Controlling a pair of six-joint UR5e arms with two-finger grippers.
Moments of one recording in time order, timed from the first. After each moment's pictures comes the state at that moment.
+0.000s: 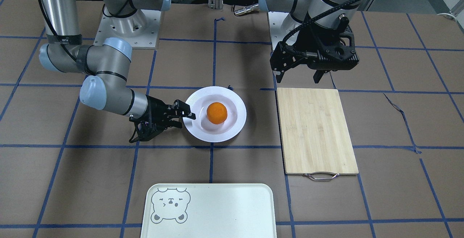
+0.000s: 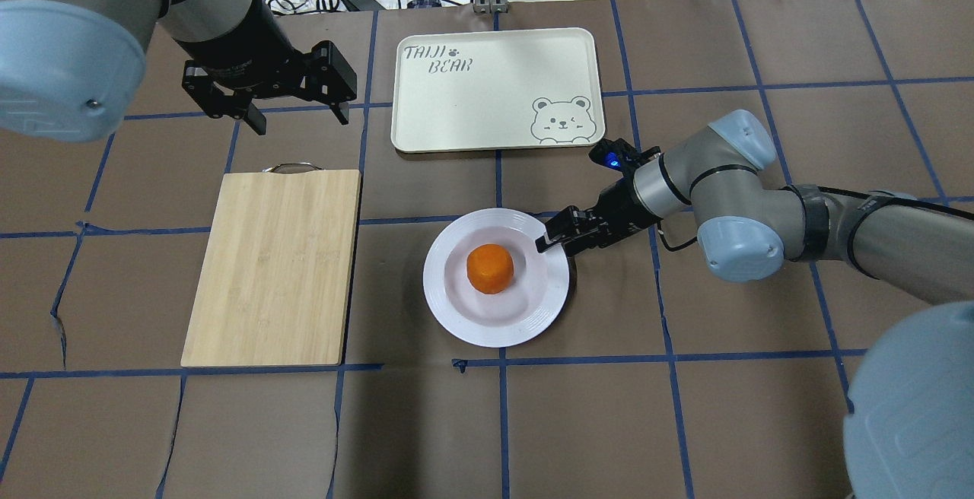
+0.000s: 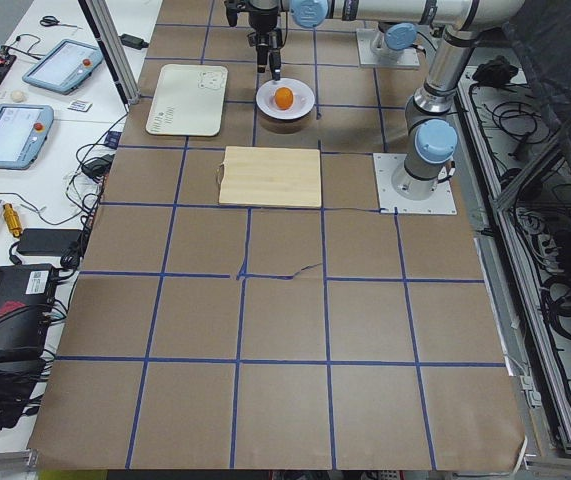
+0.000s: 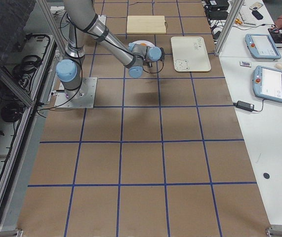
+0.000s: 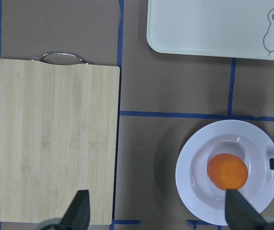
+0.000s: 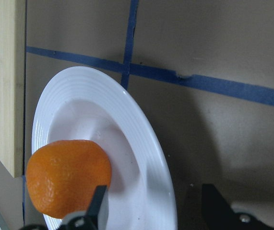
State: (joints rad) left arm -1.63 -1.60 -1.56 -1.47 1.52 -0.12; right arm 1.51 -1.19 2.09 -2.28 -0.84 -0.33
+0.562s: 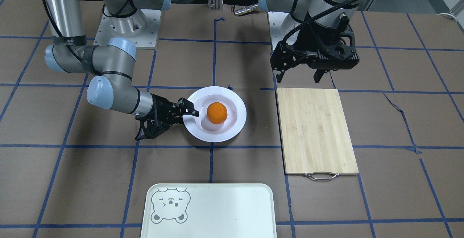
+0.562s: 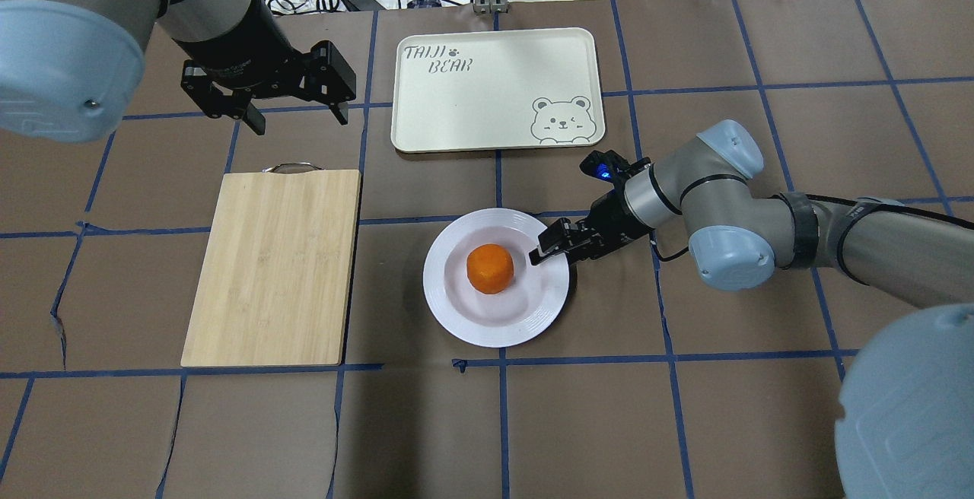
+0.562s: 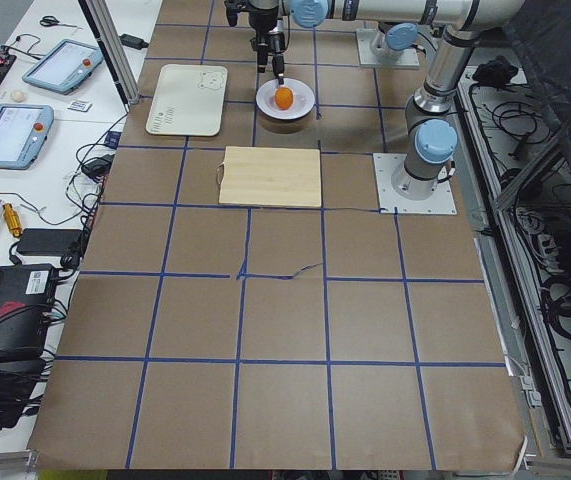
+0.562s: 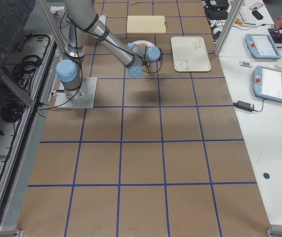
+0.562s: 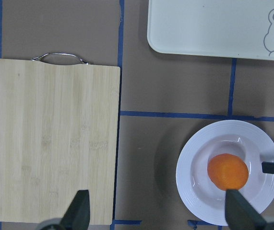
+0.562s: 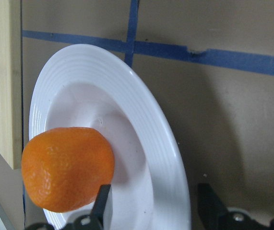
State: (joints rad) left arm -1.63 -1.59 -1.56 -1.48 1.52 -0.12; right arm 1.53 -1.18 2.11 -2.28 -0.84 -0.32
